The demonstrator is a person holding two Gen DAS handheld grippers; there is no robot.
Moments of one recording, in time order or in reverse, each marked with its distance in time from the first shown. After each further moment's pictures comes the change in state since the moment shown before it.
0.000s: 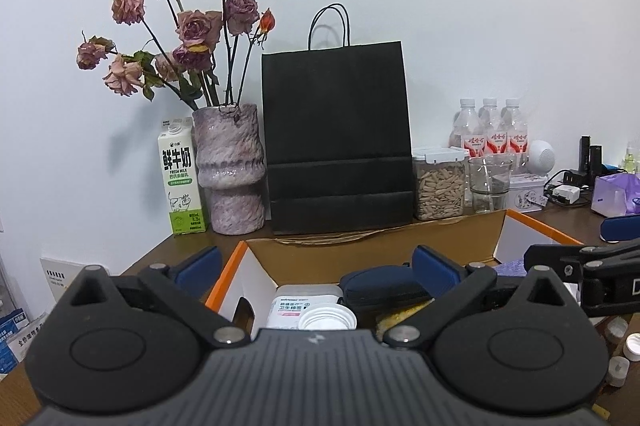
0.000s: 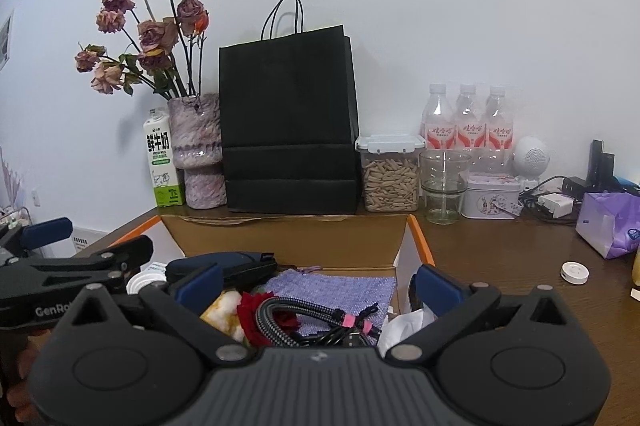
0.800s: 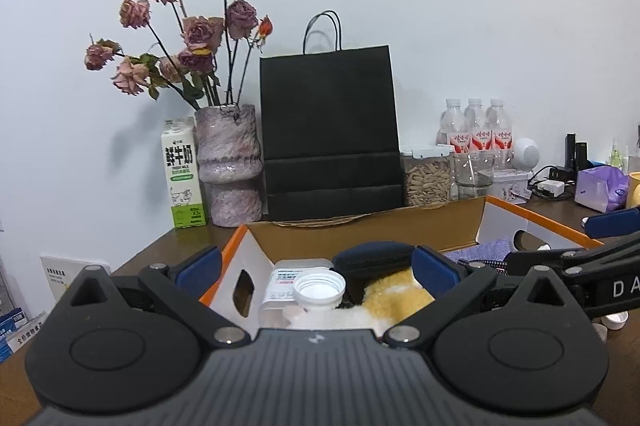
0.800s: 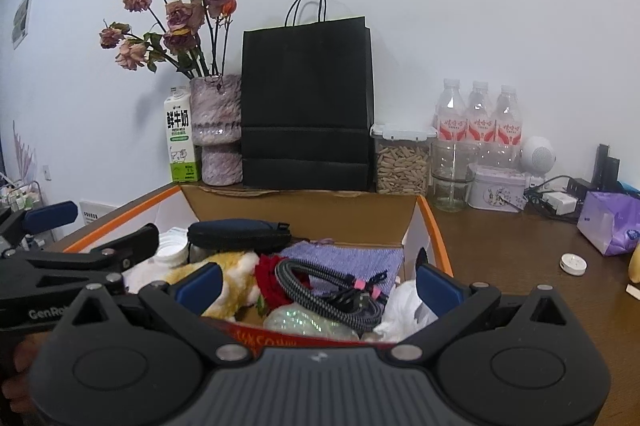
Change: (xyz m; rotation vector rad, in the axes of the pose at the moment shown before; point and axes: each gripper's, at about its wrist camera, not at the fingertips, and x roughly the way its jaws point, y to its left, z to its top) left arm -0.038 0.000 -0.019 -0.002 -0.023 -0.011; right arm -0.024 0.009 -0.019 -0.057 0.033 0.029
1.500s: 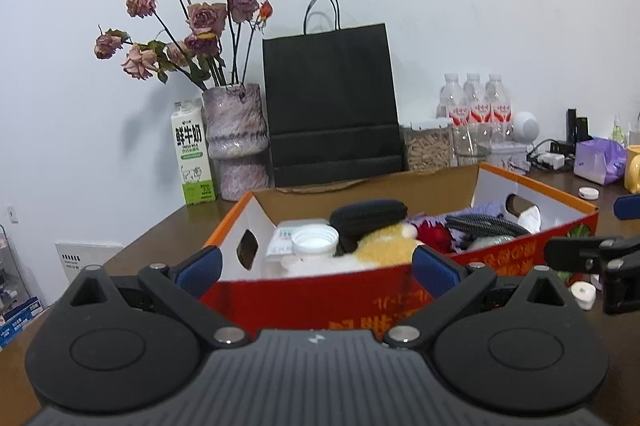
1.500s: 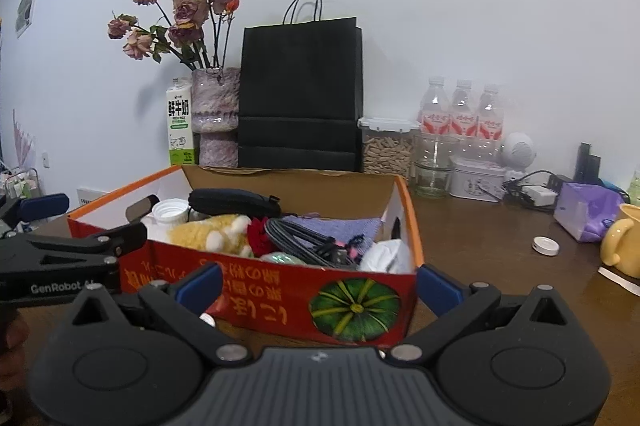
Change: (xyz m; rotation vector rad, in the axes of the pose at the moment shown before) left arm -0.026 -0.017 -0.017 0.026 0.070 0.027; right arm -0.041 -0.010 -0.029 -0.028 -0.004 -0.028
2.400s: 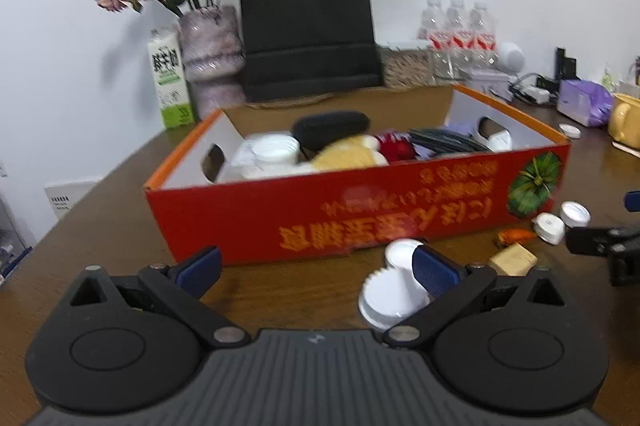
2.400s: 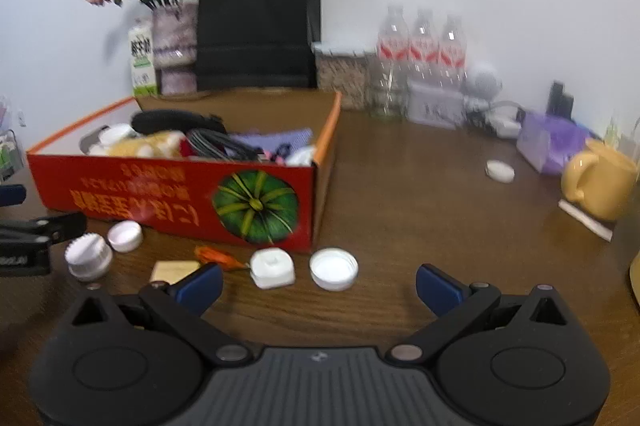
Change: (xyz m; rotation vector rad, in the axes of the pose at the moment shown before) left arm -0.002 -0.024 -0.013 0.011 0.260 -0.044; right arm -0.001 -0.054 -0.028 0.019 0.226 -0.059
